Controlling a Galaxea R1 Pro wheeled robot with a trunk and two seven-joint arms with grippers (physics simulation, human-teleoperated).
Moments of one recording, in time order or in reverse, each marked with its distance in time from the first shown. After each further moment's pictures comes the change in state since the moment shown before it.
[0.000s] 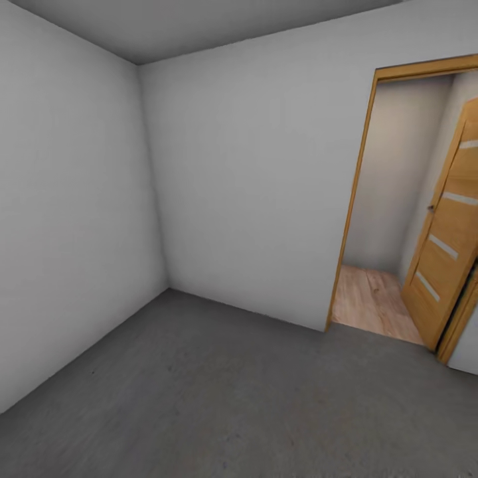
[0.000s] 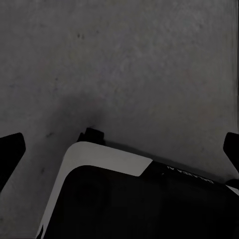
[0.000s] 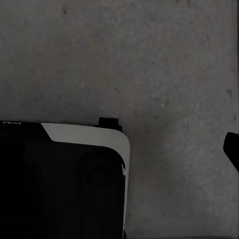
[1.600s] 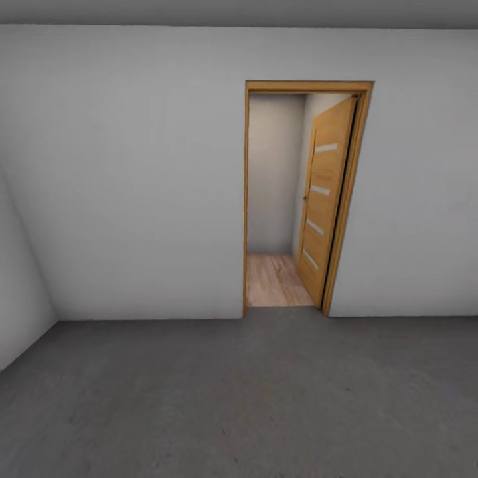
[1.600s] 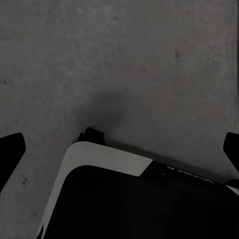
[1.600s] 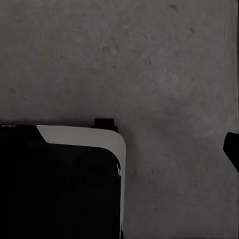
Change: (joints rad) left arm 0.000 0.000 0.000 0.000 0.000 0.000 0.000; right arm 0.000 -0.011 -0.002 -0.001 -0.021 -0.001 -0.001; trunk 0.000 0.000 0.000
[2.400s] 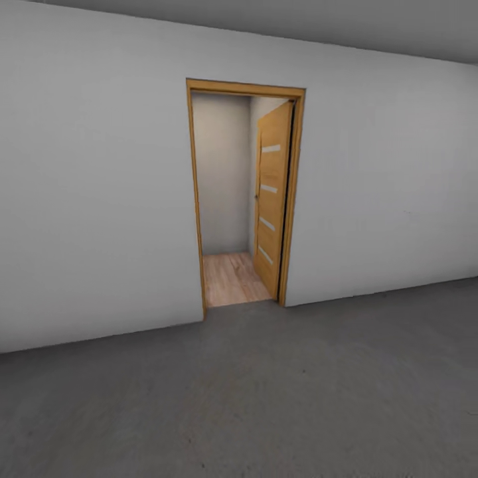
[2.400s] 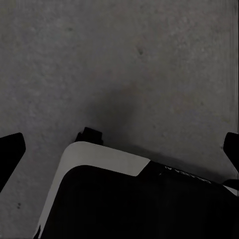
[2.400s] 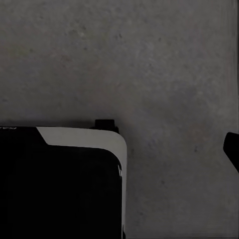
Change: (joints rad) left arm 0.000 -0.003 0.004 -0.001 0.002 0.000 0.000; right arm 0.000 0.001 0.001 0.000 -0.013 -0.003 -0.002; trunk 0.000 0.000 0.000
